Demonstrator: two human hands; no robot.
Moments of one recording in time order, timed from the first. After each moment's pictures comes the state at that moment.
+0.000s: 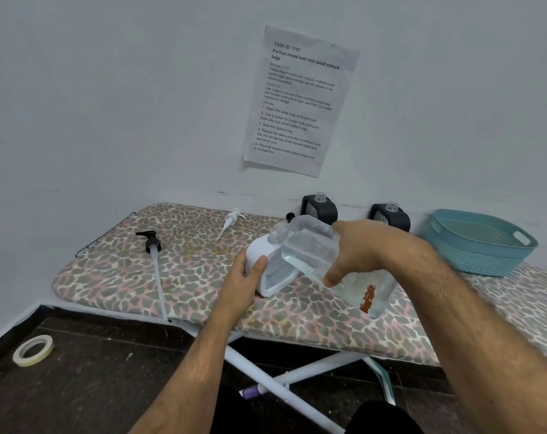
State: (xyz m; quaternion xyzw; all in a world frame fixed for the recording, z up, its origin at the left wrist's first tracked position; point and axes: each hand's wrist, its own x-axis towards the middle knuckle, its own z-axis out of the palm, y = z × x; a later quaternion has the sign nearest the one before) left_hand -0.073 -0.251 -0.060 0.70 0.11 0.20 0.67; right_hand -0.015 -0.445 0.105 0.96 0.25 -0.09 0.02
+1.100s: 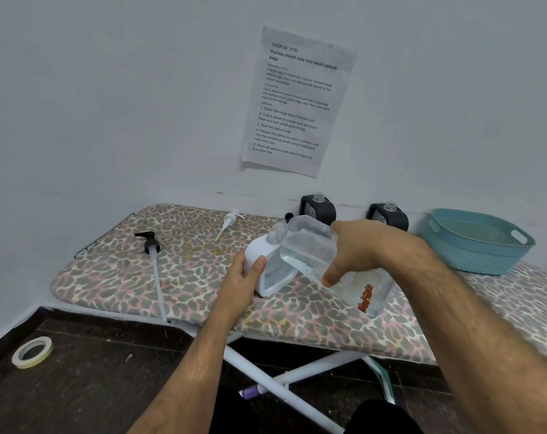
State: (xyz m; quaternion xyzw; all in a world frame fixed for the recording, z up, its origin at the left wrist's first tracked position) left_hand -0.071 -0.249 -0.064 0.70 0.10 0.20 0.68; right_hand -0.019 -0.445 0.108 0.96 0.25 -0.10 0.01
